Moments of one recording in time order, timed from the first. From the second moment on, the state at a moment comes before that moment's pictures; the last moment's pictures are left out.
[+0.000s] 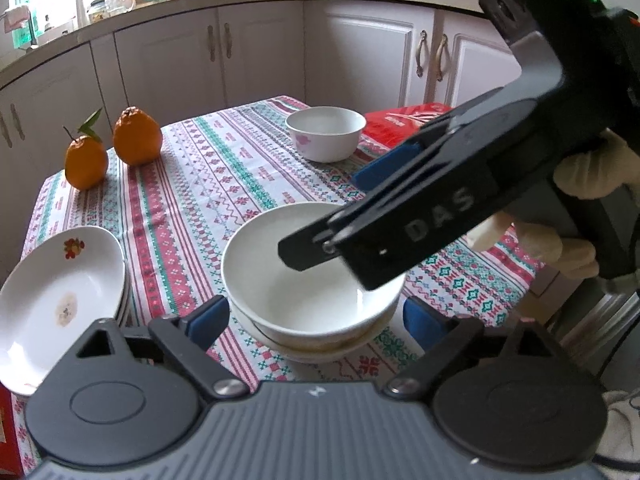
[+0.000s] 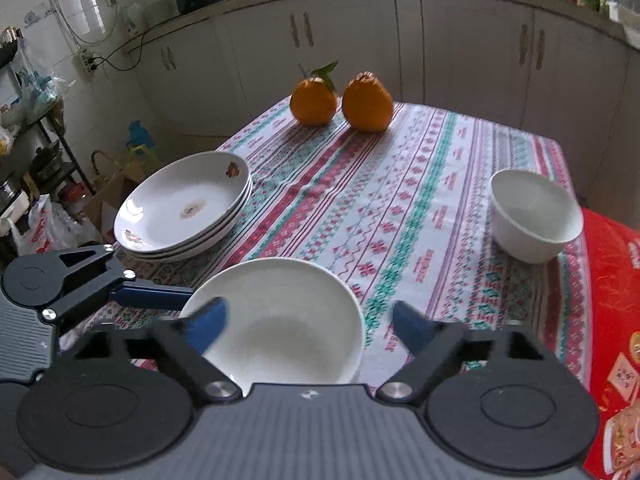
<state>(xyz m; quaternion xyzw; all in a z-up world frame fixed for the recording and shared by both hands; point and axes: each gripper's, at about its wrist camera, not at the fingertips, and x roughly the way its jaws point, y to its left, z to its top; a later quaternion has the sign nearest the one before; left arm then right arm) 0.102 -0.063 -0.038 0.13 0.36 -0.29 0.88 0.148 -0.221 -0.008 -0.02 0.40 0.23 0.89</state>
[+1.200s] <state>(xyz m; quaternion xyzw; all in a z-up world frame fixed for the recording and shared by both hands) 0.234 -0.184 0.034 0.23 0.34 -0.37 0.83 0.223 -0.375 -0.016 -0.06 0.32 0.14 0.93</state>
